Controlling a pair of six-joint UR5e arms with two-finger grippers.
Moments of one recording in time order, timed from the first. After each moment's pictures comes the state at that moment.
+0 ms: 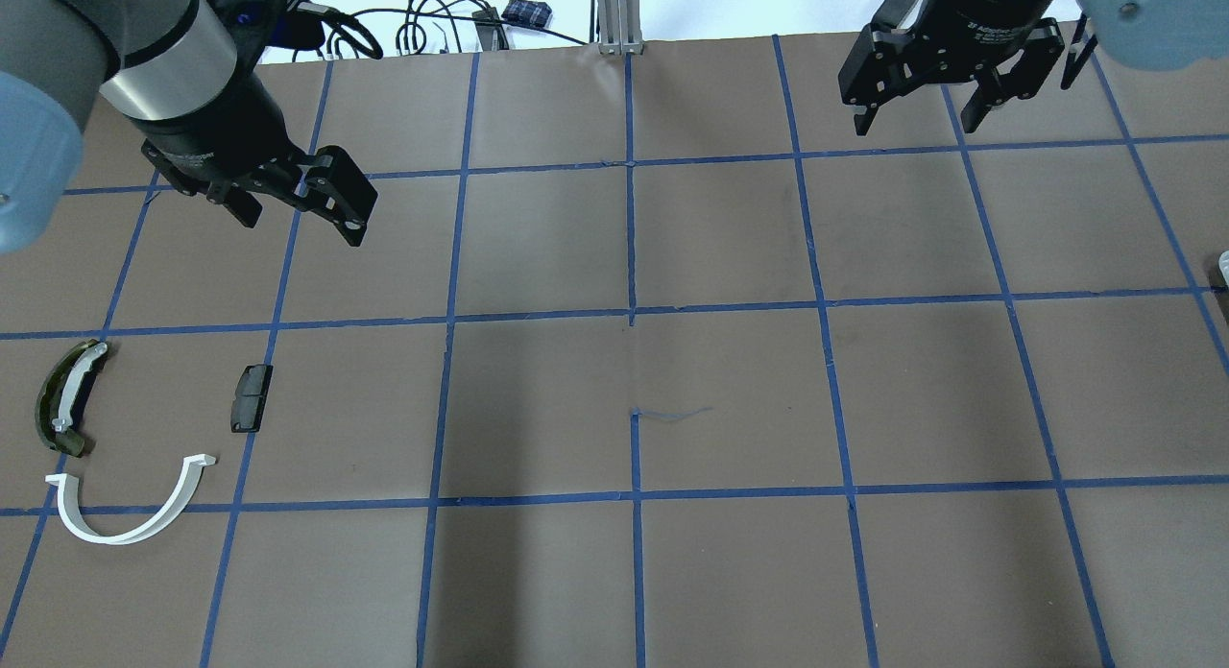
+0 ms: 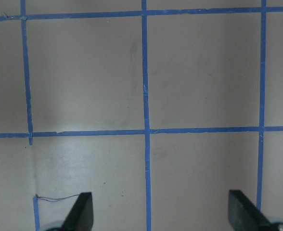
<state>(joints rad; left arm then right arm) -1.56 -1.51 -1.60 -1.57 1.61 0.23 1.54 -1.46 1.45 -1.63 -1.55 -0.02</state>
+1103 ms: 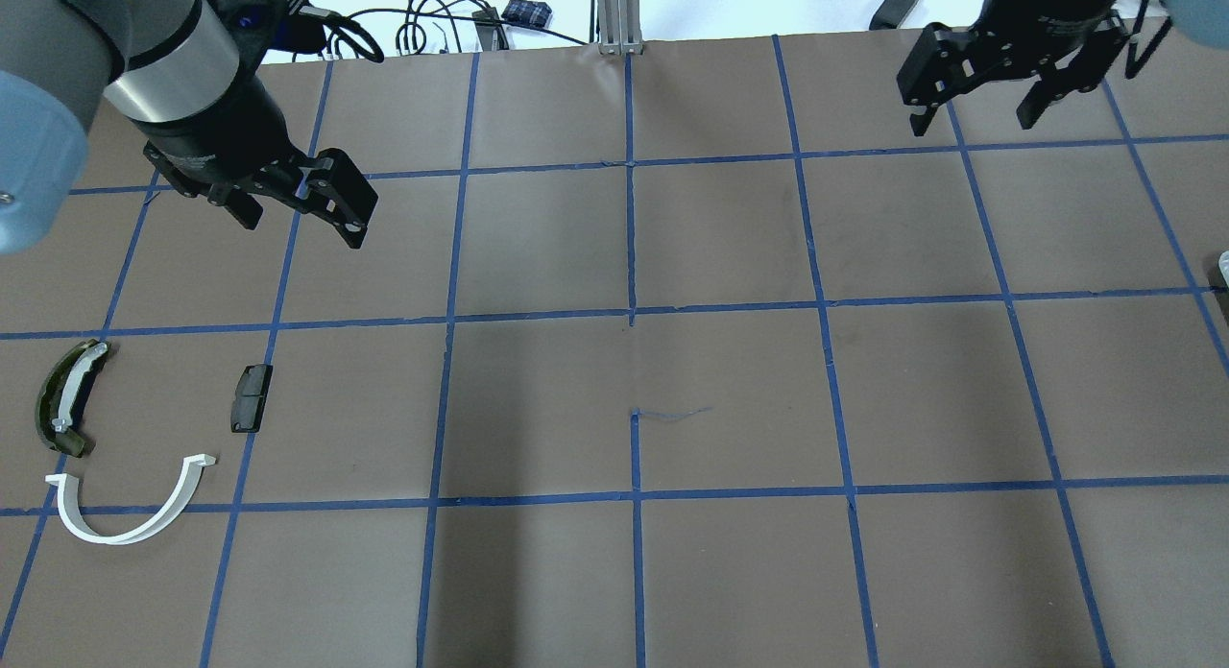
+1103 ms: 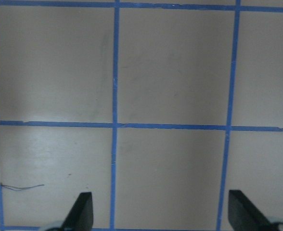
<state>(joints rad) -1.56 -1.51 -1.61 -1.57 1.61 0.23 1.41 -1.46 1.45 -1.59 -1.57 -0.21</state>
